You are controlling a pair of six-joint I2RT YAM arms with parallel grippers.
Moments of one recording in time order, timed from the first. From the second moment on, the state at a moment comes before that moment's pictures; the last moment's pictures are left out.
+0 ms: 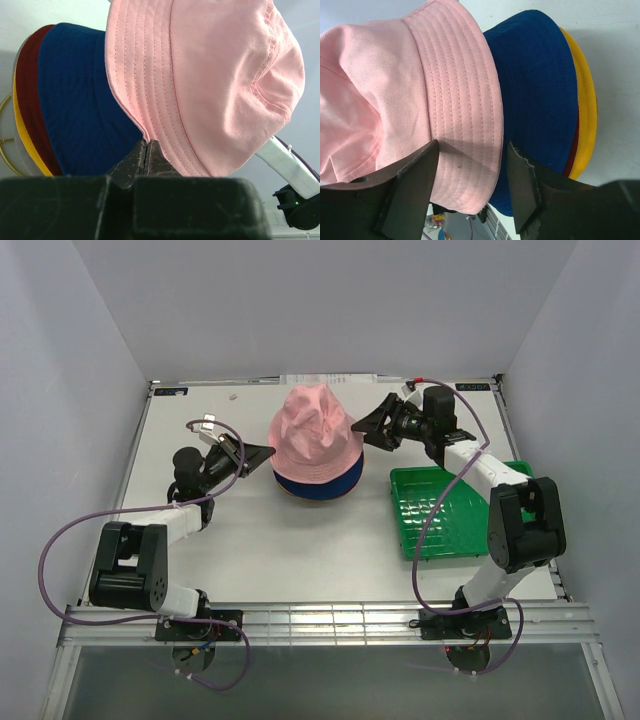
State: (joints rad) left arm -0.09 1.42 0.55 0.89 0.70 -1.14; right arm 0.26 1.66 1.14 0.10 -0.74 0.94
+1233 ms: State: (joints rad) left arm -0.09 1.45 0.51 0.81 0.62 -1.15; right arm 0.23 1.70 0.97 0.35 -0.76 1.08
